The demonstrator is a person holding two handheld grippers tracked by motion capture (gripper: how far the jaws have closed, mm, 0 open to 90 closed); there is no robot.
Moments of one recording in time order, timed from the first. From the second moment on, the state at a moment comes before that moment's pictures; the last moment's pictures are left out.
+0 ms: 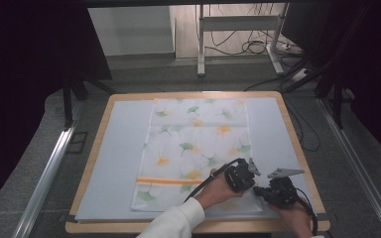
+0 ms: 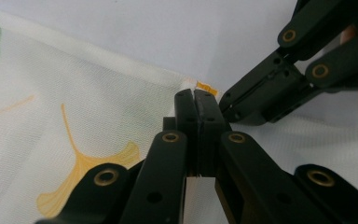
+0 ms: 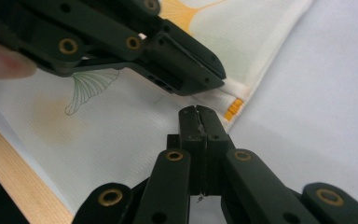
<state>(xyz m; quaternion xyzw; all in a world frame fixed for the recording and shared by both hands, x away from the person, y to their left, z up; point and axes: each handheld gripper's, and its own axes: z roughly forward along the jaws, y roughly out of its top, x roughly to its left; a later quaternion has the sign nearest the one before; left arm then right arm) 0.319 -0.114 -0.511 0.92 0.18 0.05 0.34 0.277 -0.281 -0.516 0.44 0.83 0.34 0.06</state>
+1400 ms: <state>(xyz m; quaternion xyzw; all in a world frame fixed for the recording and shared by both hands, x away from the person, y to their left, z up) 0.309 -0.079 -0.511 0.92 0.20 0.06 0.34 0.279 -0.283 -0.516 0.45 0.83 0.34 0.05</state>
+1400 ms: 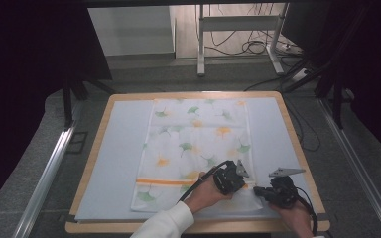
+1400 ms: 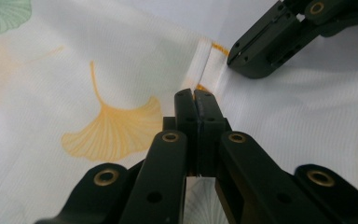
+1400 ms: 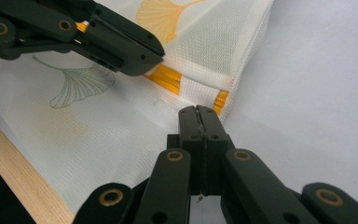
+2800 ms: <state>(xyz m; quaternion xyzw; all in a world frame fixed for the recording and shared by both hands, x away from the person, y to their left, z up) 0.307 -0.051 -0.513 0.92 0.21 0.06 0.34 0.279 -0.284 -0.516 0.44 0.83 0.34 0.05</state>
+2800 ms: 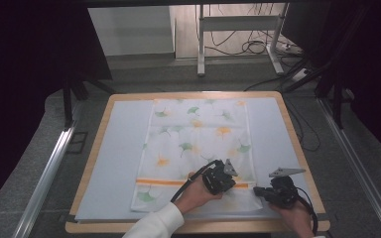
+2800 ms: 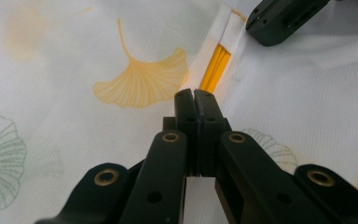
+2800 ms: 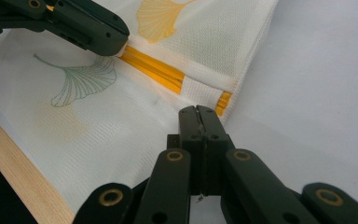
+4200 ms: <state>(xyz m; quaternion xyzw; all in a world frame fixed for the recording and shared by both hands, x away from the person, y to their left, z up) 0.303 -0.014 -0.515 0.91 0.23 0.07 0.34 0.278 -0.283 -0.516 0.44 0.83 0.33 0.05</state>
